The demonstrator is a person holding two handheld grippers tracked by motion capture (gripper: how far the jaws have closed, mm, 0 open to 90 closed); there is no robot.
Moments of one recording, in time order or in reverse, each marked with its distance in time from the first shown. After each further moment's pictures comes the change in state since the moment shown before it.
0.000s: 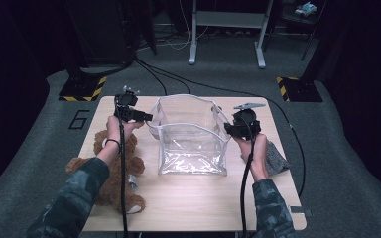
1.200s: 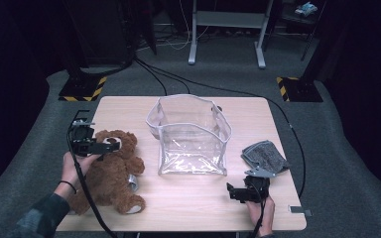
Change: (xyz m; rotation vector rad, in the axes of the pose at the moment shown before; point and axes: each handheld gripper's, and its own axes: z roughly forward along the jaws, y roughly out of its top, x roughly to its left) left arm 0.054 -0.119 -0.066 -0.063 0.031 -0.117; right arm 0.005 -0.197 0.000 0.020 0.036 0.052
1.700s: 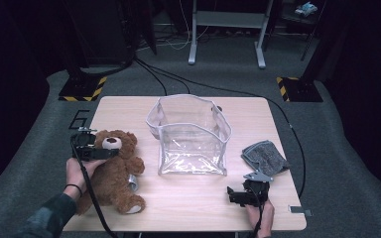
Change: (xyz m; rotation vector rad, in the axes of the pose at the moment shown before) left arm 0.010 -0.018 0.025 0.067 0.112 -0.046; right arm 0.000 -0.015 0.009 0.022 -0.030 -0.008
